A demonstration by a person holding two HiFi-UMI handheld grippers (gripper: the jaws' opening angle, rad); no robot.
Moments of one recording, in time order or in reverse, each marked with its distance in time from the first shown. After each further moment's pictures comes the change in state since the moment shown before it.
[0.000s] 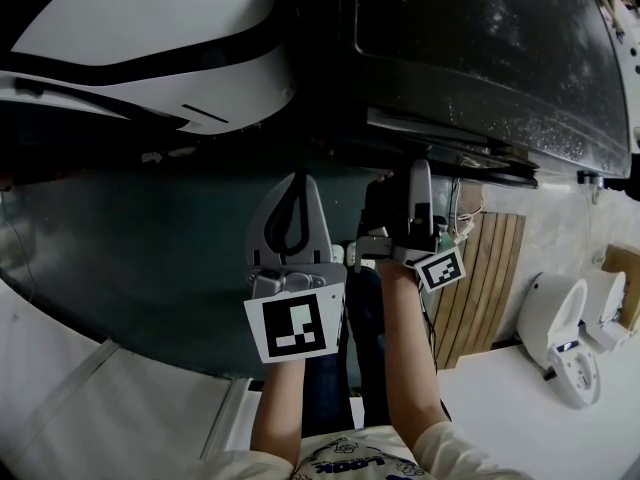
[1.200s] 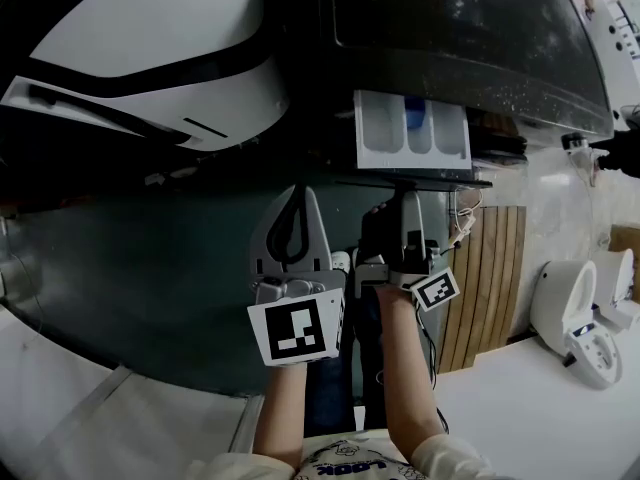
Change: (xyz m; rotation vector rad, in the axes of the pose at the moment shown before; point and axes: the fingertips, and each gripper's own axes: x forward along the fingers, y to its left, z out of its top) left arm -0.044 -0.009 0.002 0.020 -0.021 -0.075; right arm -0.069 0.036 -0.013 0.011 -0.041 -0.018
